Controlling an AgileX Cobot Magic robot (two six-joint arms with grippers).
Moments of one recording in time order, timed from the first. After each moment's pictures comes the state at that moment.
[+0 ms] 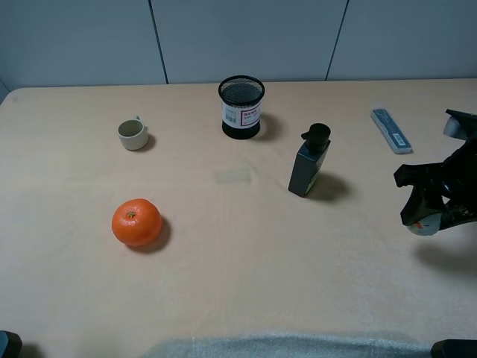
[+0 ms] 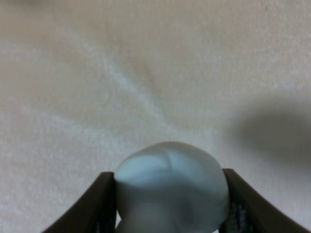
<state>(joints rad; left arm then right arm) -0.01 0.00 -0.49 0.12 1.06 0.00 0.05 1.38 -0.61 0.19 0.84 0.03</state>
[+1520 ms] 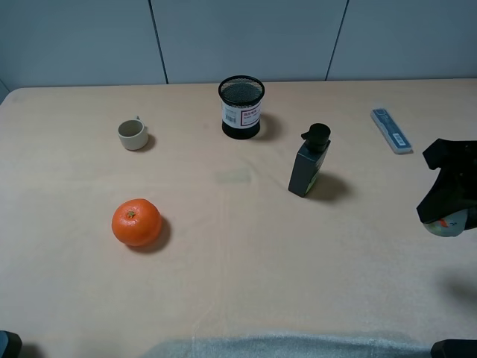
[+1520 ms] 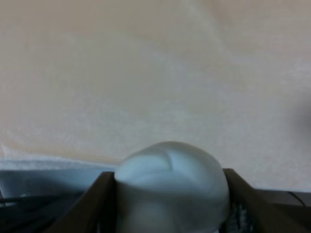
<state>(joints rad) -0.01 0.00 -0.49 0.12 1.06 0.00 0.14 1.14 -0.71 0.25 1.17 0.11</state>
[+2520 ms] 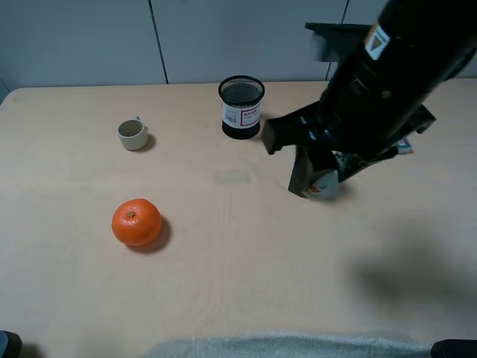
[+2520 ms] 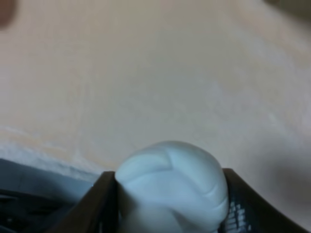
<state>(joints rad) -0.01 0.00 -0.49 0.12 1.06 0.00 0.84 1.46 -1.11 0.08 1.10 0.47</state>
